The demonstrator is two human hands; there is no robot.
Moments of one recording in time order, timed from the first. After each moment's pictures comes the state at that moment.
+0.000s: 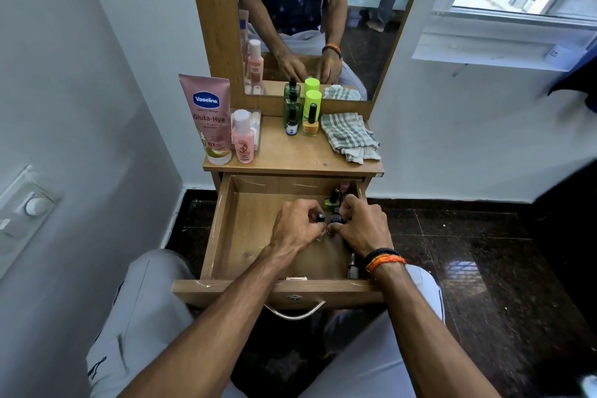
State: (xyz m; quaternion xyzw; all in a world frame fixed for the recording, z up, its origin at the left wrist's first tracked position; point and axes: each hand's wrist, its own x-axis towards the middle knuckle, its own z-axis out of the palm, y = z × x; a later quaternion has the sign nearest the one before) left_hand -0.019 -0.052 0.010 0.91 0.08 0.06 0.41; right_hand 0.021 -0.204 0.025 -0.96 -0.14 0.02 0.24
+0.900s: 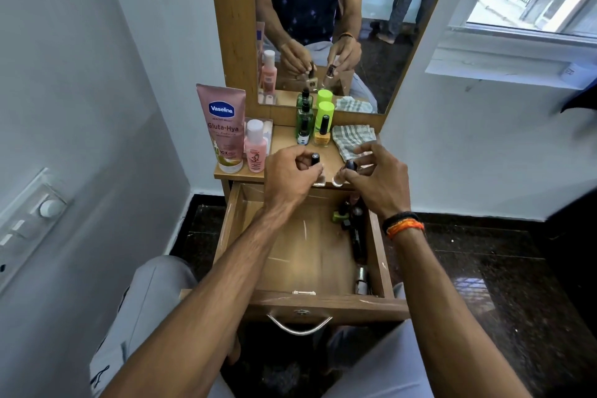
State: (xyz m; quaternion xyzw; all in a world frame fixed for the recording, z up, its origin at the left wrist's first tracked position) left_hand 0.023 -0.009 0.085 0.83 0.10 0.27 0.48; right_hand 0.066 -0.174 0.106 -0.89 -0.16 -0.10 0.41
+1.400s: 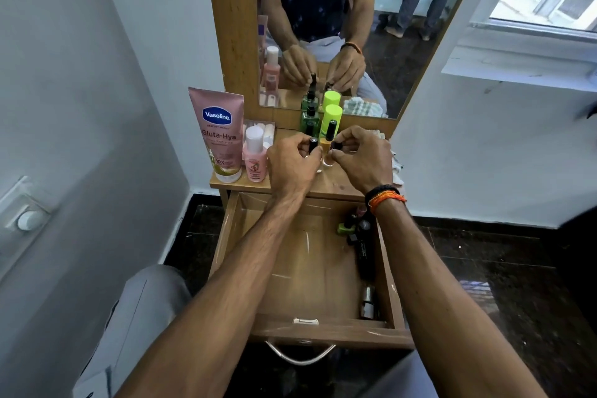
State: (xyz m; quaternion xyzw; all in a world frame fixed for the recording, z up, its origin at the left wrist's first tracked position) left_hand 0.079 0.001 0.079 0.80 0.19 0.32 0.47; right_hand 0.136 -0.124 0.096 -0.89 -0.20 -0.12 0.39
